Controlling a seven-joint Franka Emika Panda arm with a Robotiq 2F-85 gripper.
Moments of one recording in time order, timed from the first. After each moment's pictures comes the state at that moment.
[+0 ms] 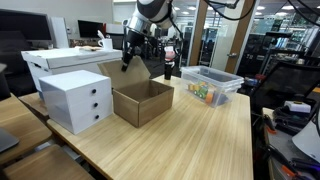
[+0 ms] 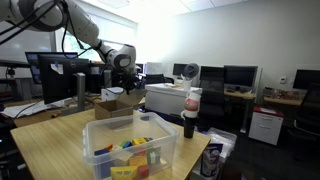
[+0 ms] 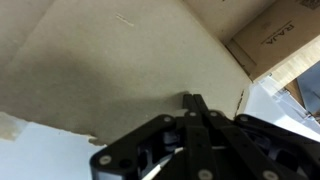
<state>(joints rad) 0.01 0.69 0.18 -1.41 0.21 2.34 -0.61</state>
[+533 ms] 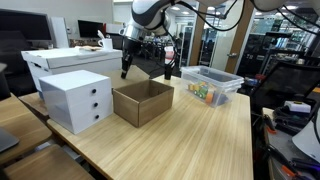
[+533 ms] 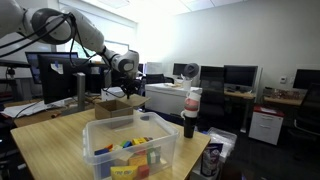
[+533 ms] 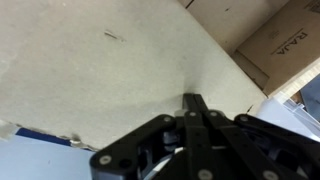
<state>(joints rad) 0.01 0.82 0.18 -1.26 0.18 2.23 -0.57</state>
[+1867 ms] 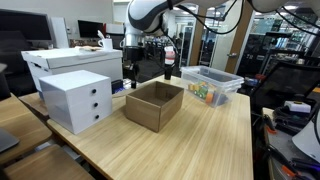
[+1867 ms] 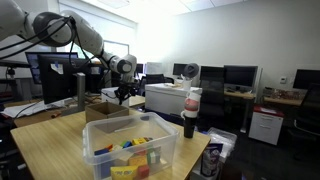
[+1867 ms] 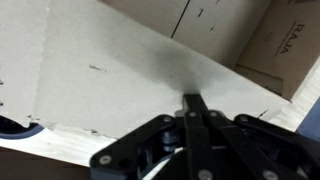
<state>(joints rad) 0.06 0.84 0.15 -1.24 0.10 1.98 -0.37</state>
